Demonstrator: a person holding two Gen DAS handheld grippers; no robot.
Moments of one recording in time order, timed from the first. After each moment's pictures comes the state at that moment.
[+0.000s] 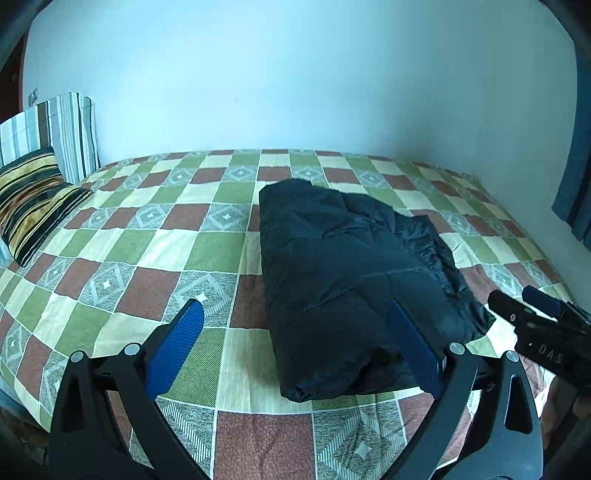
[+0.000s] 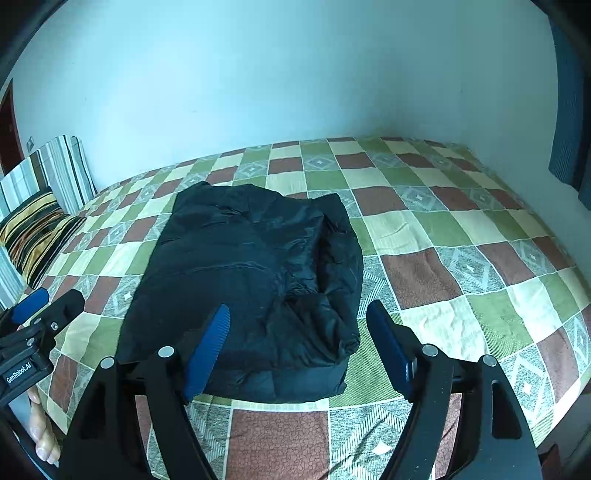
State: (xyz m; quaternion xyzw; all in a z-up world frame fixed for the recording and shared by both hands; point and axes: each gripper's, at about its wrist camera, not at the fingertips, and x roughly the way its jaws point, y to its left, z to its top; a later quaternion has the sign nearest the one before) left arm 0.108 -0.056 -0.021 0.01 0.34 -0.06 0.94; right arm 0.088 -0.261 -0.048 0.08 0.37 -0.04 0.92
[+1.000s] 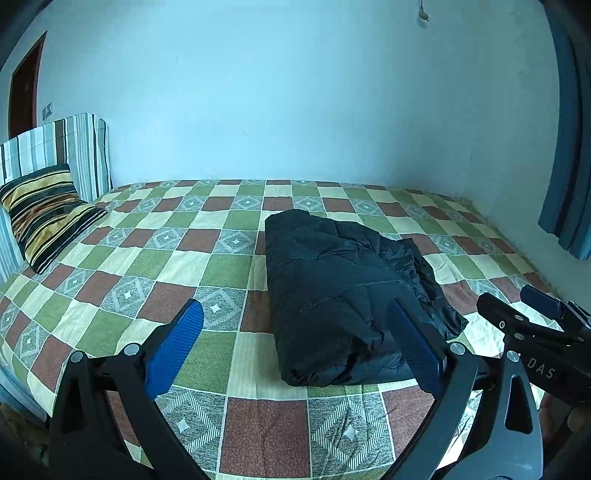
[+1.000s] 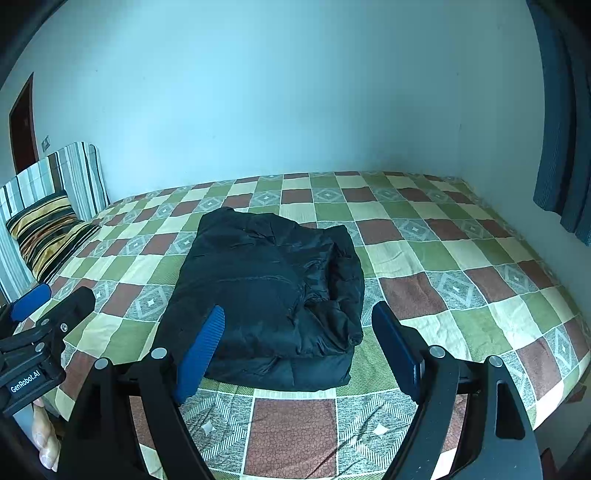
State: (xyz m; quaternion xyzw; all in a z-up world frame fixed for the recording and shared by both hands) left arm 0.050 -0.051 0.014 0.00 0.29 -0.05 0.96; right arm 0.040 -0.235 -0.009 0.06 0.32 -0.04 0.95
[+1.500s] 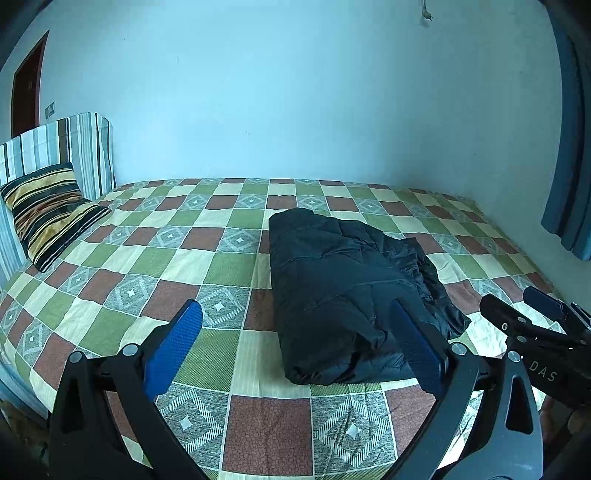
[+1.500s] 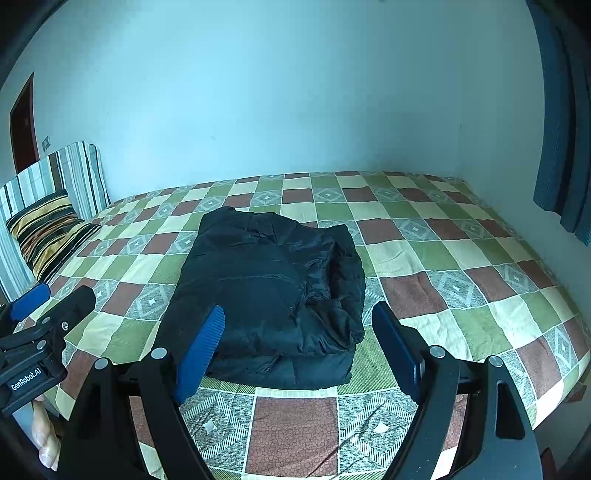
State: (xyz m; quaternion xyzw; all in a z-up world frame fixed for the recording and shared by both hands) left arm 0.049 -0.049 0.013 0.00 0.29 -0.05 0.96; right arm 0.038 -0.234 -0.007 0.06 0.32 -0.04 0.95
